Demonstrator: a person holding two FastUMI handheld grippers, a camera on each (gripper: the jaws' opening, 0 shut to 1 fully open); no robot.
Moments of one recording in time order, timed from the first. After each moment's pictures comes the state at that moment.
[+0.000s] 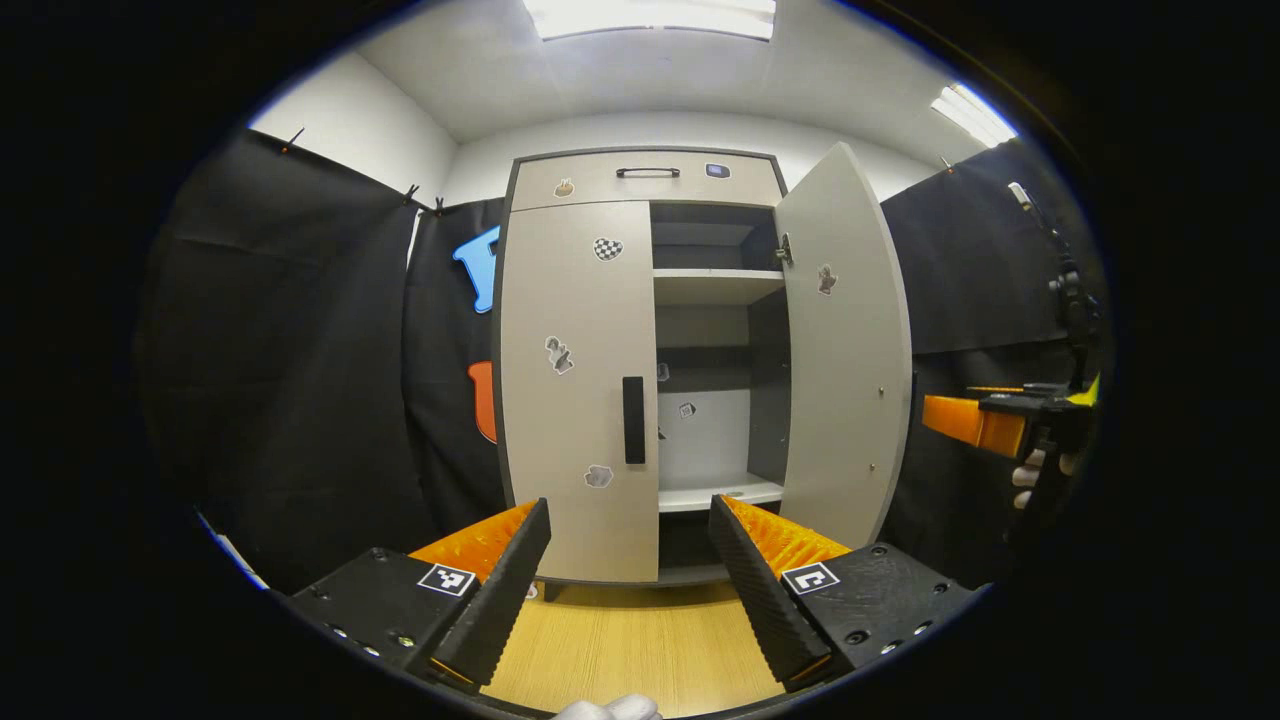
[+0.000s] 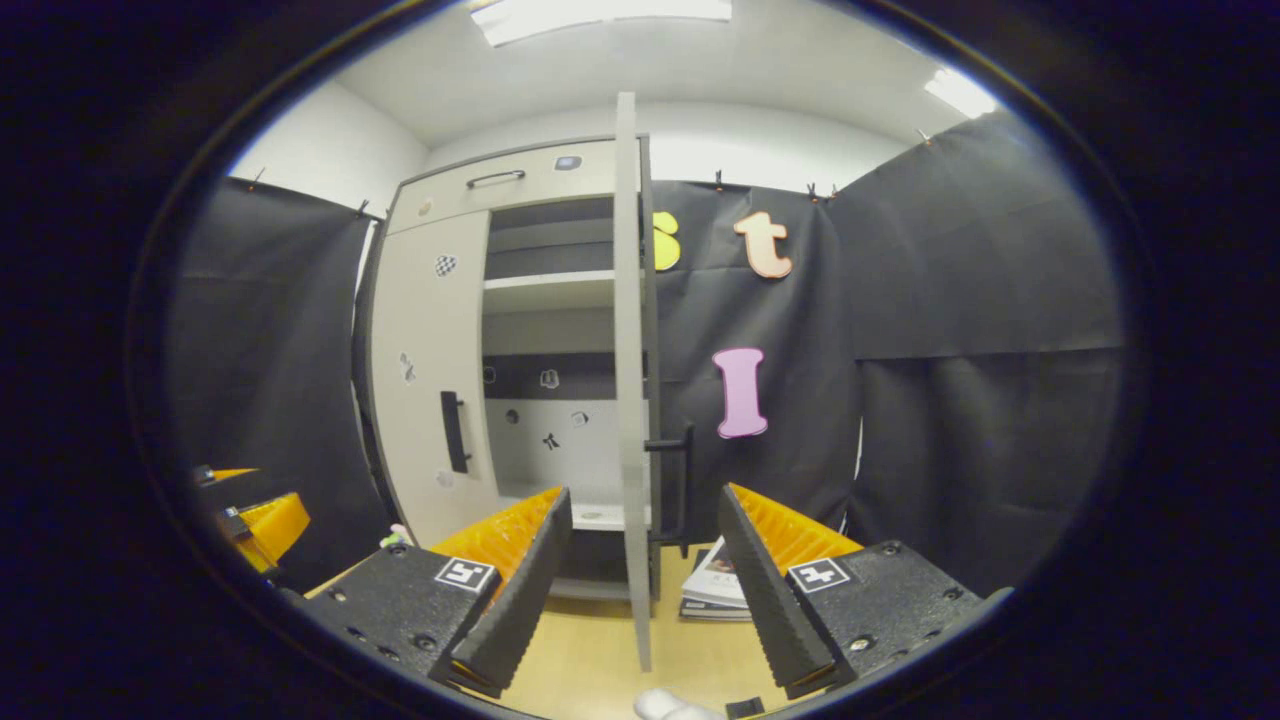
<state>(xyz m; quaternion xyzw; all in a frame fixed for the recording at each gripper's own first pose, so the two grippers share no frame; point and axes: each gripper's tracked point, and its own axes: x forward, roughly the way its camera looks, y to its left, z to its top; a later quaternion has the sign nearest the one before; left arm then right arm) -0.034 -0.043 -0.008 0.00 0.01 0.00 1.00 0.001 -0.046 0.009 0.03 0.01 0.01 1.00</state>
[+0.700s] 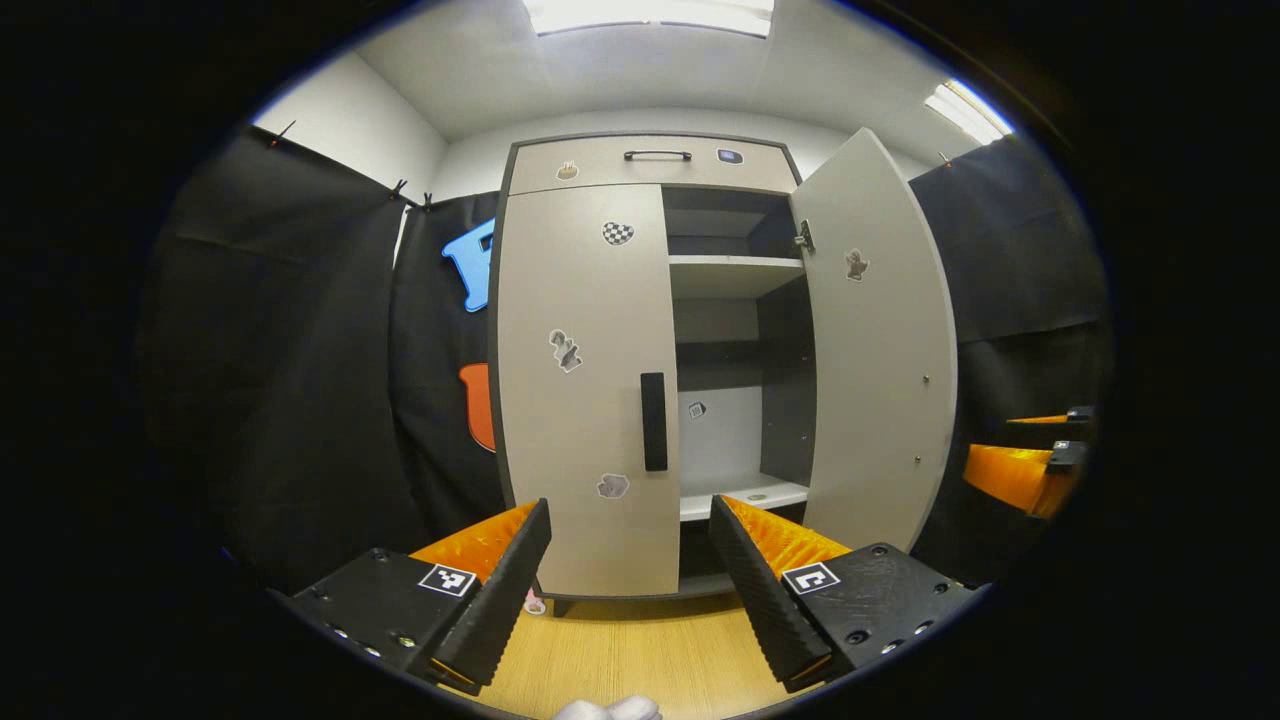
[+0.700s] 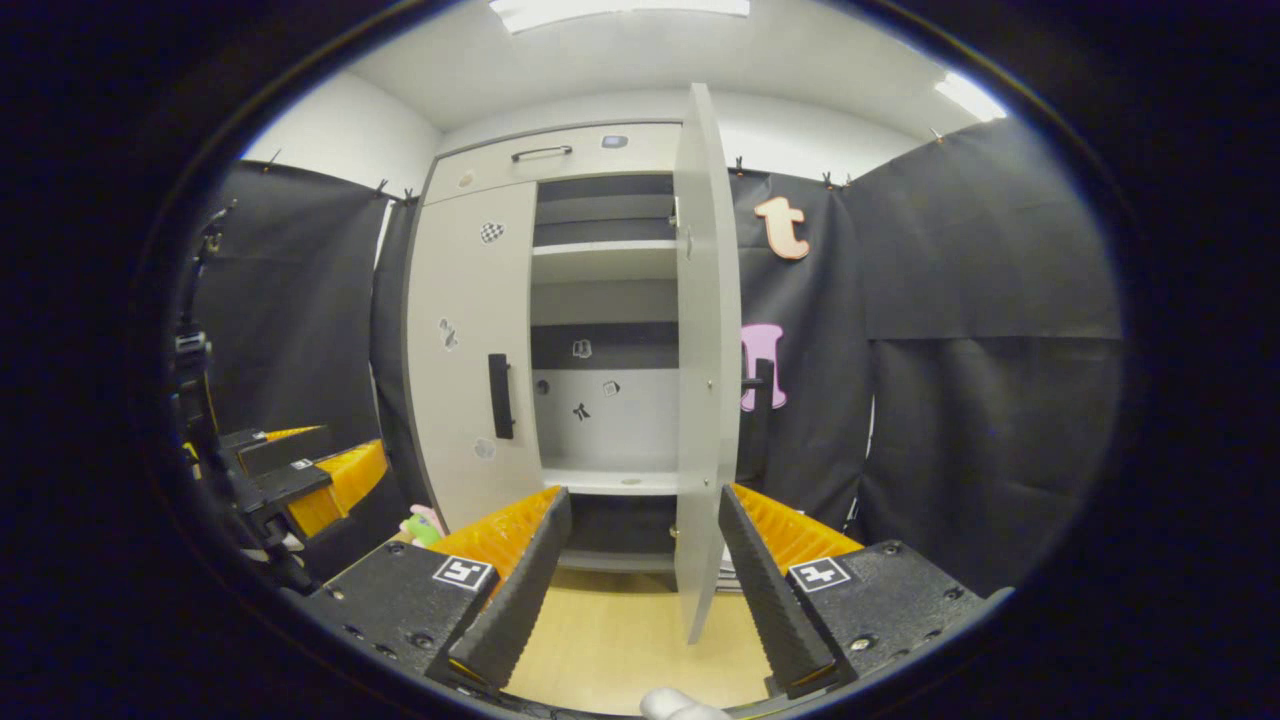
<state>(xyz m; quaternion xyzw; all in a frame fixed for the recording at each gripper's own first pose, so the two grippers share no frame) 0.034 -0.012 -0.016 0.01 0.00 -0.02 1.00 -0.023 0.005 -0.016 0.02 0.03 0.00 1.00</state>
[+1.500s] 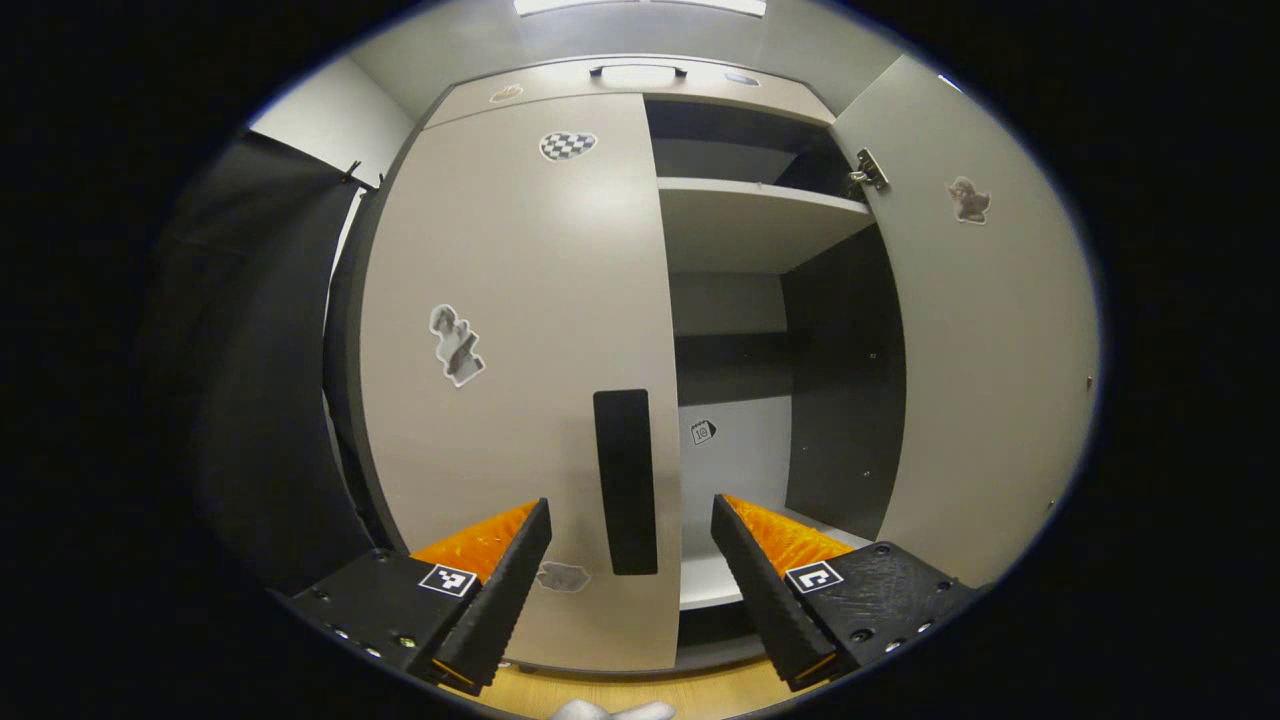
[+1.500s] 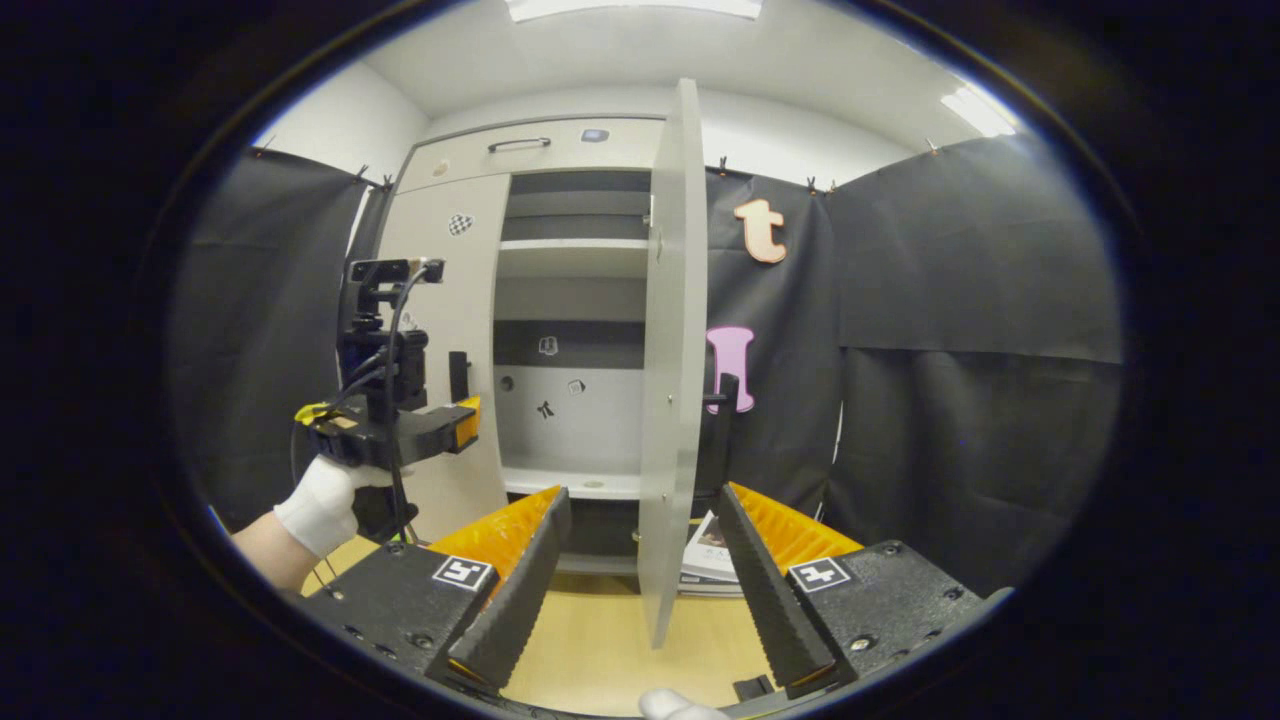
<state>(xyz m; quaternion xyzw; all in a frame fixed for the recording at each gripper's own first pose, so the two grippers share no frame) 0.250 -0.046 -0.025 0.01 0.00 -0.03 1.00 -0.007 -0.020 -0.007 0.00 0.04 -0.04 1.00</state>
